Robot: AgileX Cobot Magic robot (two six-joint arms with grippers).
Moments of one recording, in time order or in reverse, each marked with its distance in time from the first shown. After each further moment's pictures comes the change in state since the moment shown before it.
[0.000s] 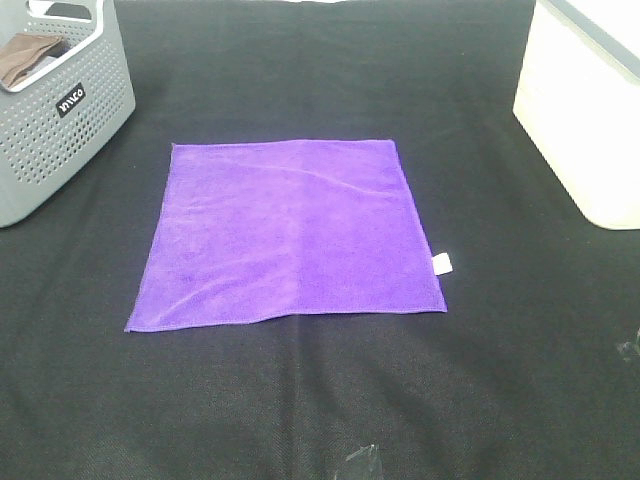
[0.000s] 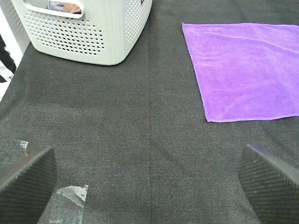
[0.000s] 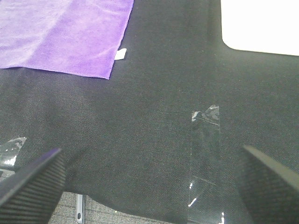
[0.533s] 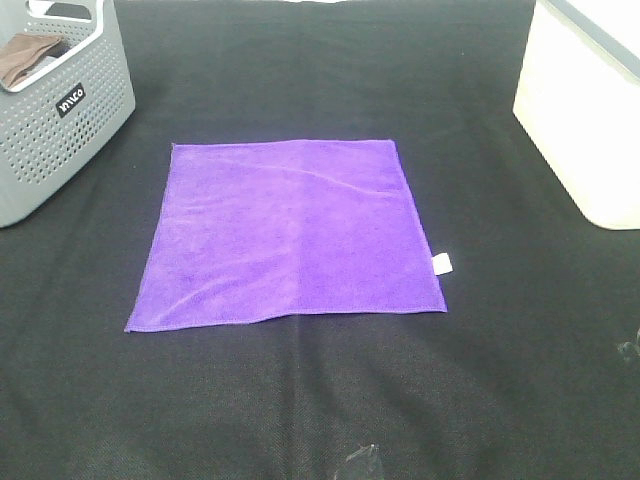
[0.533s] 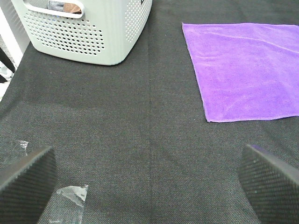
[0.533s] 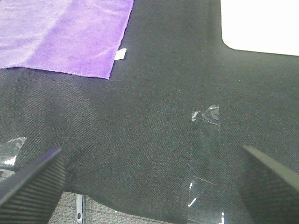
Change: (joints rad) left arm 0.000 0.000 0.000 0.000 0.000 0.000; right arm 0.000 0.000 0.000 0.000 0.000 0.000
